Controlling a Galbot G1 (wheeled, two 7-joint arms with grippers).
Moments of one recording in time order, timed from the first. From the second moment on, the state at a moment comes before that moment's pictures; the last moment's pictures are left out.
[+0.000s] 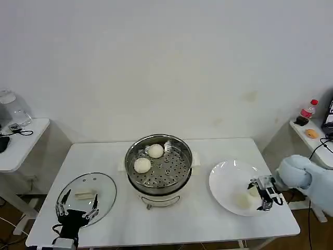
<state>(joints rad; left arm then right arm) 1.78 -1.31 -0.69 -2.22 0.12 0.19 -0.08 -0.21 0.40 -0.70 1.58 -0.13 -0.20 -1.04</state>
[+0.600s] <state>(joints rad) 1.78 -1.31 -0.69 -2.21 0.12 0.19 -0.08 -0.26 0.48 -0.69 1.50 -0.14 -0.22 -1.02</state>
